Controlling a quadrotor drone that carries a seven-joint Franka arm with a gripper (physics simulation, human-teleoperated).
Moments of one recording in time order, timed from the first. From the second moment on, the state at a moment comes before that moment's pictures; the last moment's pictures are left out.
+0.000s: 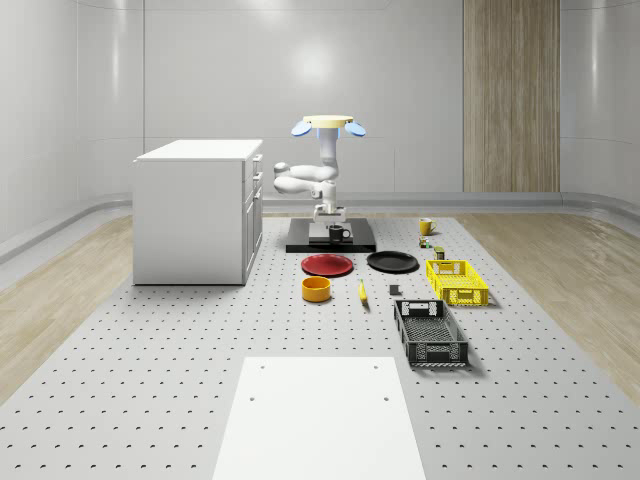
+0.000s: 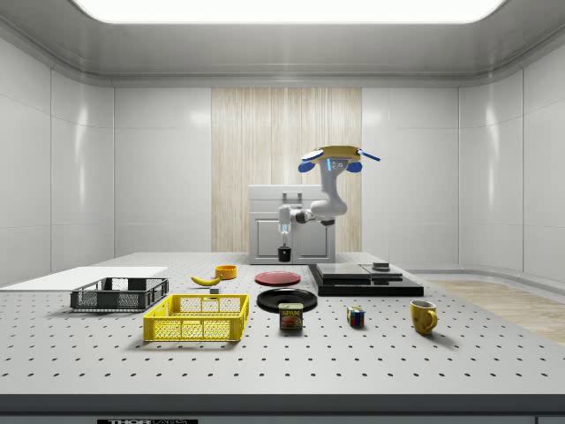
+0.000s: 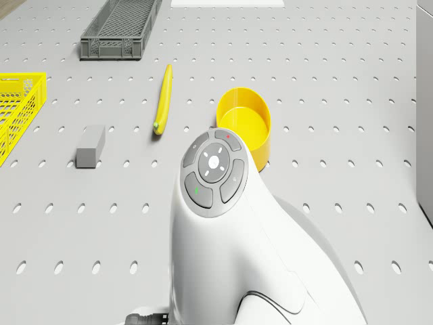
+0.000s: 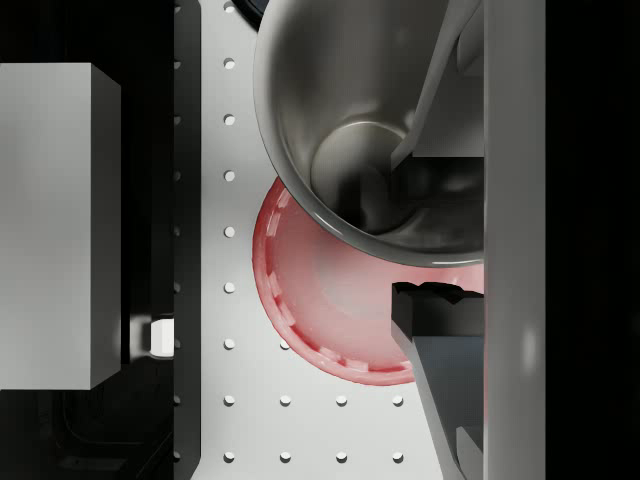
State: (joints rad) arm -1.16 -1.51 1.33 -2.86 -1.81 1.58 1.68
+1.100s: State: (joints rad) arm -1.08 -1.54 1.13 -2.79 -1.99 1.69 1.55
